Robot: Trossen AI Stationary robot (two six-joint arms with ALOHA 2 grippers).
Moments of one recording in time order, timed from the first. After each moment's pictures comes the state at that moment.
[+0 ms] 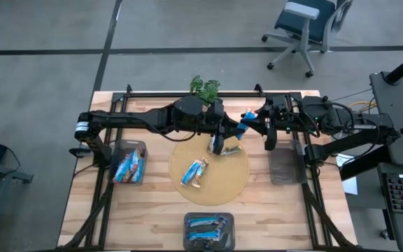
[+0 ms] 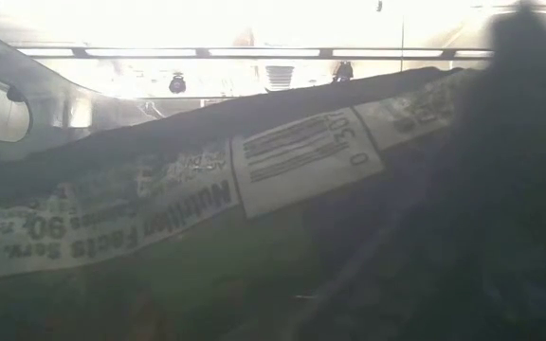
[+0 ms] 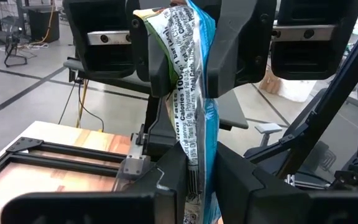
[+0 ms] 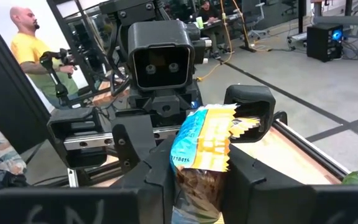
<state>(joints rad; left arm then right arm) 0.04 1.71 1.68 -0.02 0.09 -0.22 0.05 1.01 1.17 -0.26 0.17 0.33</state>
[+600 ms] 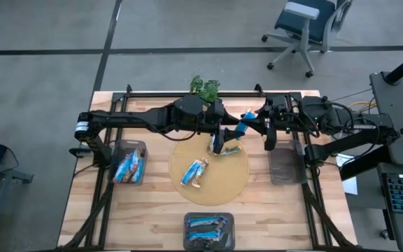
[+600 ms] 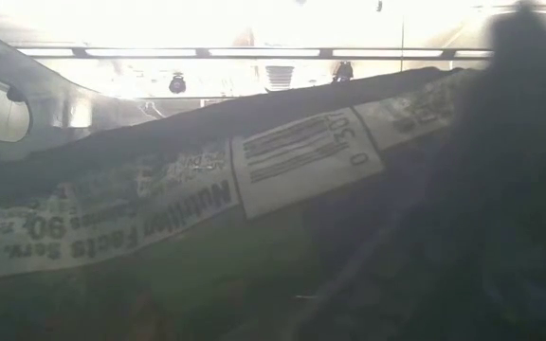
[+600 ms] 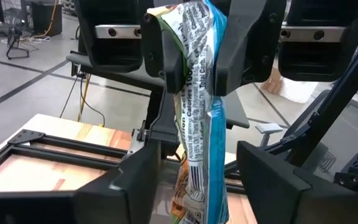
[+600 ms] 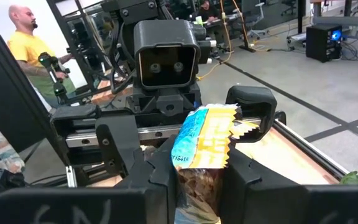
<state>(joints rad) 0.04 1.71 1.68 -0.04 0.08 -0.24 0.05 1.01 1.17 -0.26 0.18 0.33</state>
